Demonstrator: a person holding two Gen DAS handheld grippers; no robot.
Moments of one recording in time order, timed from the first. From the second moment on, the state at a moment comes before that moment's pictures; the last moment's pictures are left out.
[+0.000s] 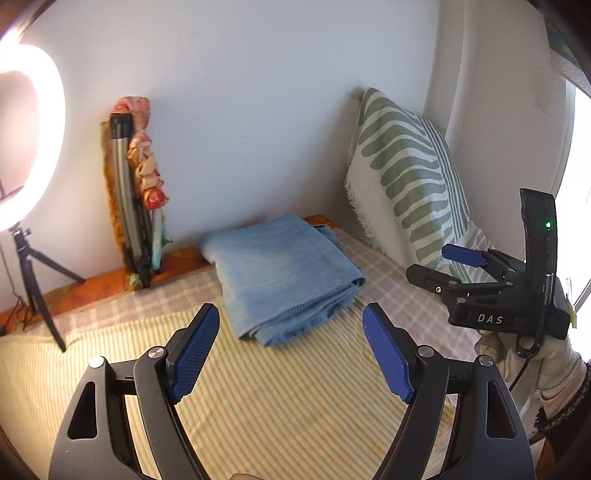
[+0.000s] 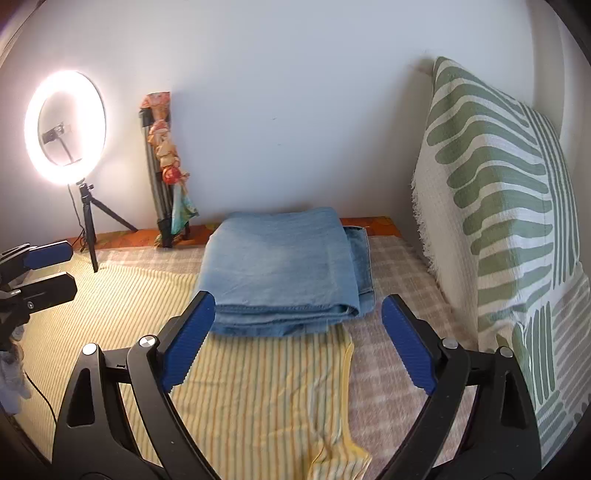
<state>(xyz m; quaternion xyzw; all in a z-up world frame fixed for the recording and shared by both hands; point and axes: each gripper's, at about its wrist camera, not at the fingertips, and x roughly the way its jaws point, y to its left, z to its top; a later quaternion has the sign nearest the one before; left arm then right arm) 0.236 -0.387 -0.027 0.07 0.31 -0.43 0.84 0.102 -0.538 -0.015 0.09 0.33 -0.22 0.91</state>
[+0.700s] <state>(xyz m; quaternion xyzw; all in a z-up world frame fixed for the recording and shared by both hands) 0.178 -0.325 -0.059 0.08 0.31 -0.41 0.85 0.057 -0.461 -0.041 0.10 0.30 -0.24 0.92</state>
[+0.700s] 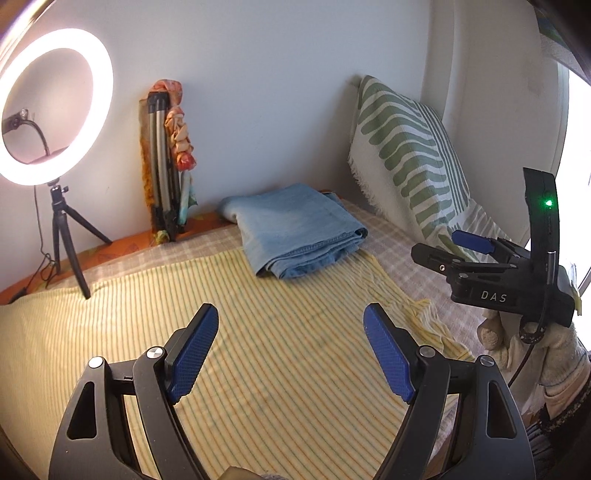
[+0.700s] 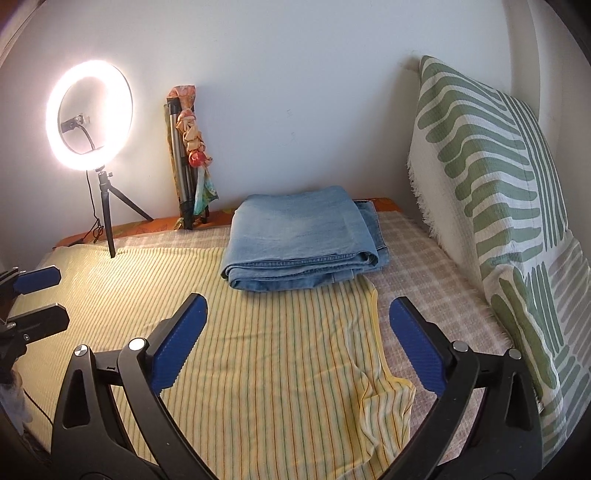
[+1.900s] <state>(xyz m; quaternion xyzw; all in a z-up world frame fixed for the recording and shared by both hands) 0.192 -0.301 -0.076 0.08 0.31 -0.39 0.87 0.077 -0.443 -0.068 0.07 0.32 -0.24 0.92</state>
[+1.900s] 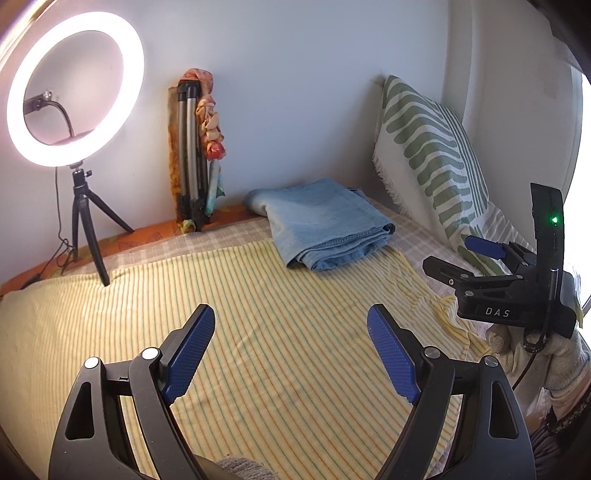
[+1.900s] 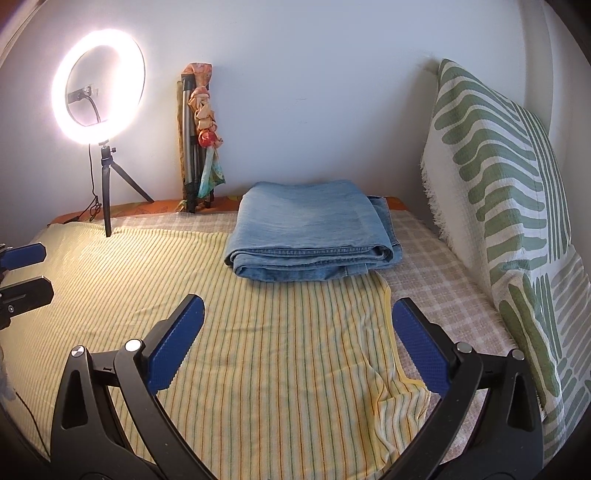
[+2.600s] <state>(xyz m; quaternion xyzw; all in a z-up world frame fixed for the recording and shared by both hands) 0.191 -0.302 -0.075 0.09 0.31 -0.39 0.86 0.079 -0.440 -0.069 0.07 0.32 -0.24 0.92</state>
